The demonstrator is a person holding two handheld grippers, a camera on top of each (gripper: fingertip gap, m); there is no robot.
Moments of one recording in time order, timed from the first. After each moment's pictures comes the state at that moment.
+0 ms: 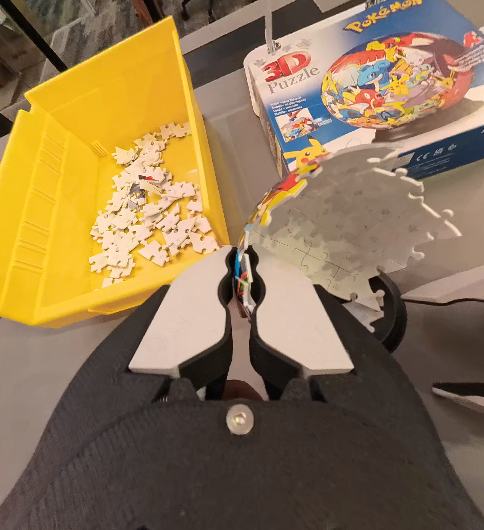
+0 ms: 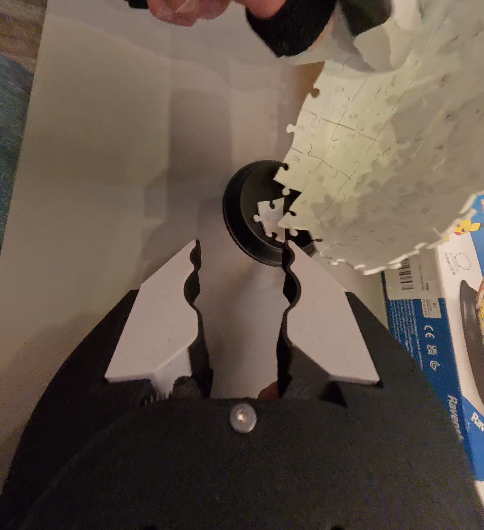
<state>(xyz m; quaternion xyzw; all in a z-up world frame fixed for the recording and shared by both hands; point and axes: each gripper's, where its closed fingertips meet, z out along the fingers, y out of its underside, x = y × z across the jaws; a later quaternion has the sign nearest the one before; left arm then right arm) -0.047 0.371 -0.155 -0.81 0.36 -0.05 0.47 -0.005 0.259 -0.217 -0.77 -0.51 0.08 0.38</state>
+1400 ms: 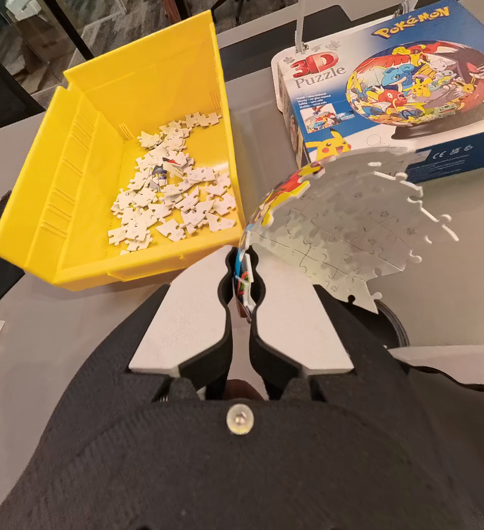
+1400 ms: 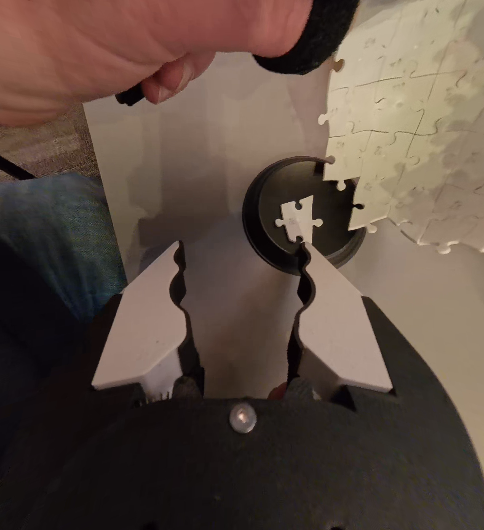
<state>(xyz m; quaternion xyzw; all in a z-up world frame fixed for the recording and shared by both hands) -0.071 0.360 -0.151 -0.82 0.31 -0.04 0.48 -0.068 0.230 -0.226 -0.87 -0.35 0.13 0.33</state>
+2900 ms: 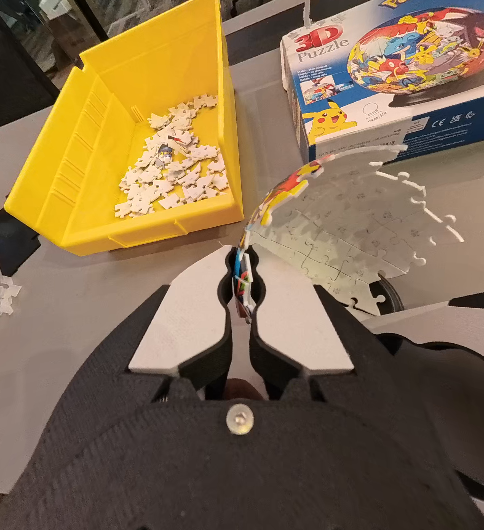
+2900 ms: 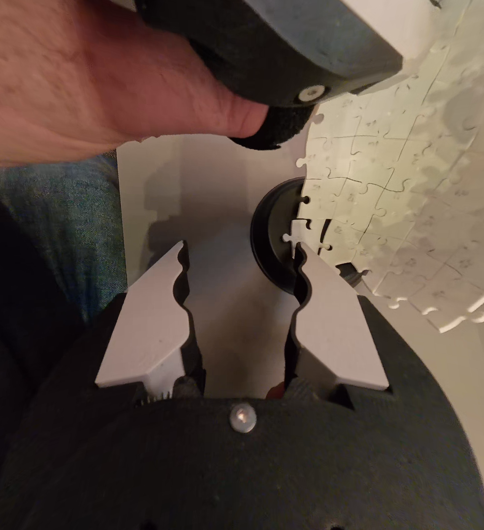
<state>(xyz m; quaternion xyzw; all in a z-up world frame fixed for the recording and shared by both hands) -0.079 0.331 -0.161 -0.82 0.30 -0.01 0.49 -0.073 0.227 -0.229 -0.83 -0.42 0.14 0.33</state>
